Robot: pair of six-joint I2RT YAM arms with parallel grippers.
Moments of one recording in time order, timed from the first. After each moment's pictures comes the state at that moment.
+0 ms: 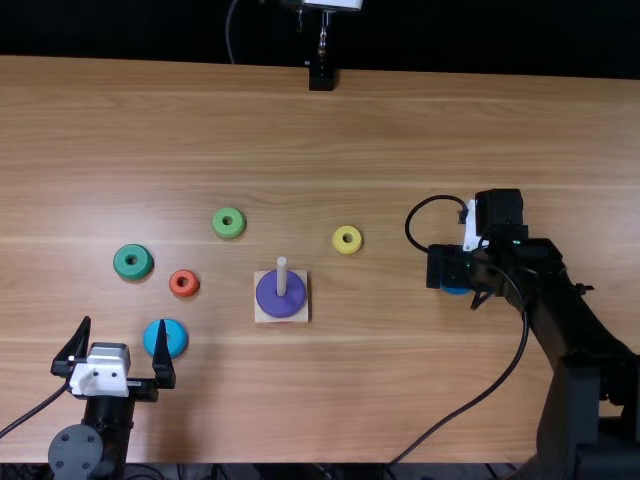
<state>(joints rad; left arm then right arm) -0.04 0.01 0.02 -0.08 -0.03 0.00 0.02 1.82 1.12 -0.57 -0.01 0.05</state>
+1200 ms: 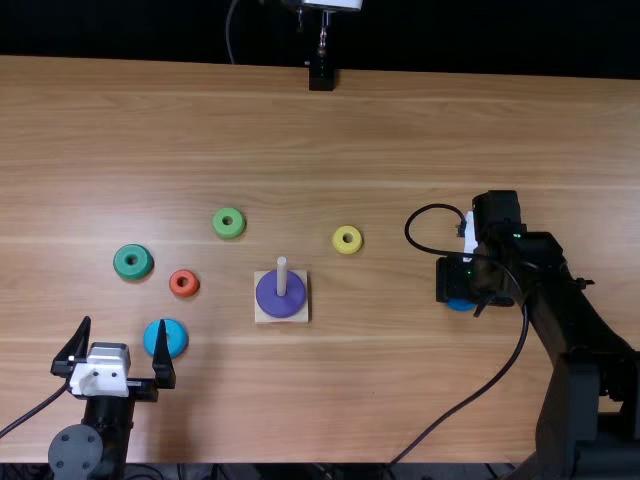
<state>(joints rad) -0.04 0.01 0.02 -0.08 -0.03 0.00 0.02 1.83 1.18 -0.78 -0.01 0.05</state>
